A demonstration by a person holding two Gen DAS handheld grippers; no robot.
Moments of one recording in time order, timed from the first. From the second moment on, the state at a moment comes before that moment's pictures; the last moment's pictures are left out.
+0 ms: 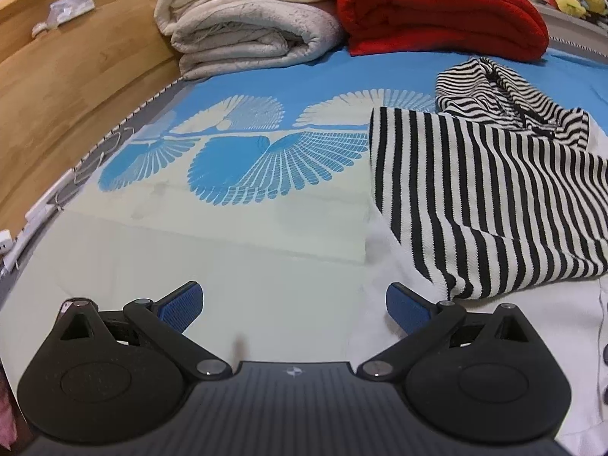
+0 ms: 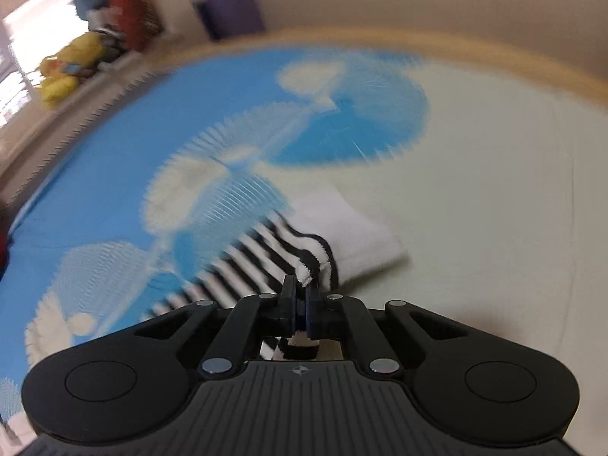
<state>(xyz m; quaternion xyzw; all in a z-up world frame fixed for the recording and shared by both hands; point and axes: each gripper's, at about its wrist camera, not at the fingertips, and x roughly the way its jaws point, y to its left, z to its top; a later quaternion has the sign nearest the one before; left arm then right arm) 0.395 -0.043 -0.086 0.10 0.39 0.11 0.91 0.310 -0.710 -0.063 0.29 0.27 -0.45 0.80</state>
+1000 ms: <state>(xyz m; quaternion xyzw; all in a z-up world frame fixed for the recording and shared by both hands) 0.379 -0.012 -0.053 0.04 0.38 0.11 0.92 0.246 -0.336 -0.008 0.10 0.30 -0.08 0.94</state>
